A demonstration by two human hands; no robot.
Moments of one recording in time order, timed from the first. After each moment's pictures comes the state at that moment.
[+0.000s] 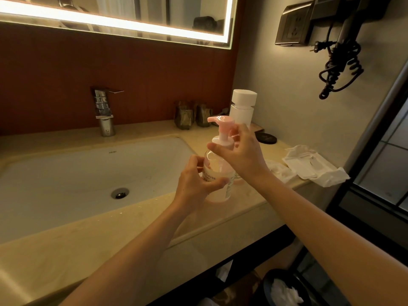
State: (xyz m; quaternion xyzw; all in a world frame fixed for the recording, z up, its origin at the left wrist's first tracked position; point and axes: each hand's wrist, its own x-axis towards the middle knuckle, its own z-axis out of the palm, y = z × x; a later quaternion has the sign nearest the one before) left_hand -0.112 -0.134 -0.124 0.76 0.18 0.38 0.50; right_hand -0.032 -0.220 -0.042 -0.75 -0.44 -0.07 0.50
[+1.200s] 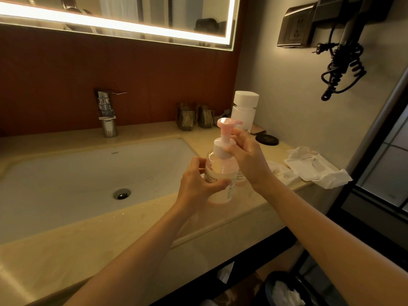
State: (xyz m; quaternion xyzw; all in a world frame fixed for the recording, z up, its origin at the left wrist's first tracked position) left_hand -0.111 -0.132 -0.127 0.76 0.19 0.37 0.50; right_hand -0.027 -0.224 -0.048 -0.69 -0.43 0.06 0.58
